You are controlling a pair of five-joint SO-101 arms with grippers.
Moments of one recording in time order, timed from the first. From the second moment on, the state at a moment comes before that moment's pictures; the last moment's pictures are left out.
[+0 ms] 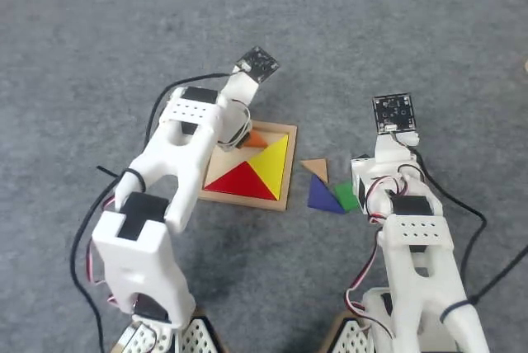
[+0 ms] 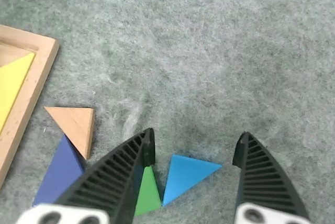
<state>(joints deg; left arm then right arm) 5.5 21.8 9.6 56.2 -24.4 -4.3 -38.6 67.3 28.8 5.7</state>
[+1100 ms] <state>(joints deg) 5.6 26.7 -2.9 68.1 -32.7 -4.4 -38.6 67.6 28.8 5.7</state>
